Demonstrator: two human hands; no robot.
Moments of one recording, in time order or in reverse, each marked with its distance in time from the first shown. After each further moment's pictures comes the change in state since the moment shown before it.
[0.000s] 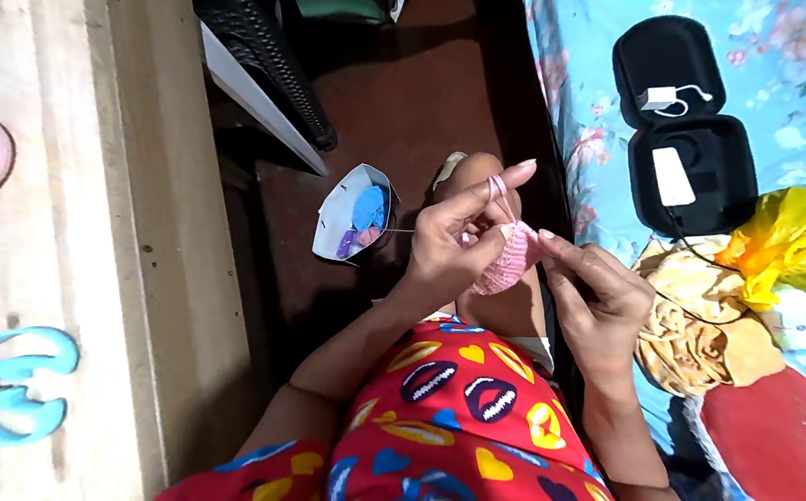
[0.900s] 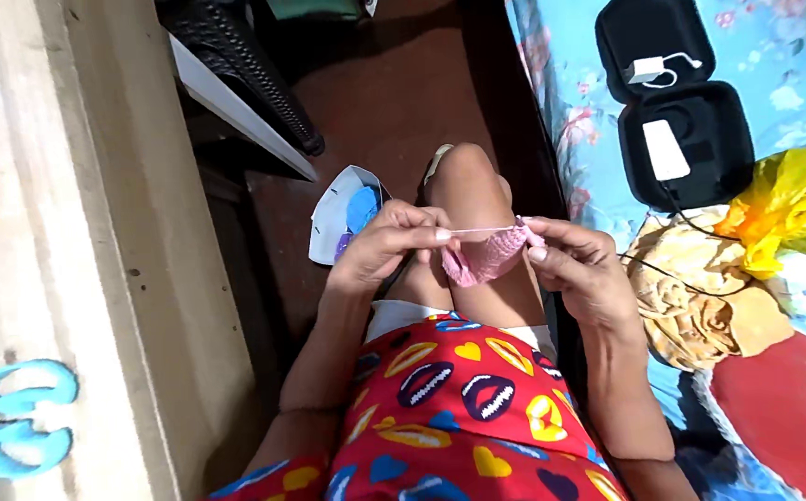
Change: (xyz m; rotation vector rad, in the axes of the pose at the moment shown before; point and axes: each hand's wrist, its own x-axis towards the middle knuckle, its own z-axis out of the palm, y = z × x) left_hand 0.001 -0.039 -0.073 -0.314 -0.440 -0.450; right_hand 0.006 0.029 -0.005 0.882 -0.286 0.460
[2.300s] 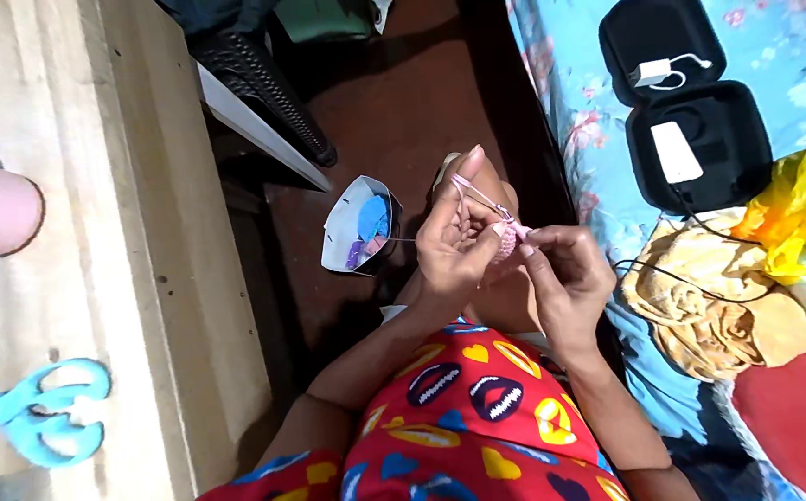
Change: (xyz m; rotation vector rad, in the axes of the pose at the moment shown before) left_hand 0.023 -0.003 0.095 0.201 0.492 0.423; right_hand -0.003 0.019 0.037 -0.480 0.382 -0.402
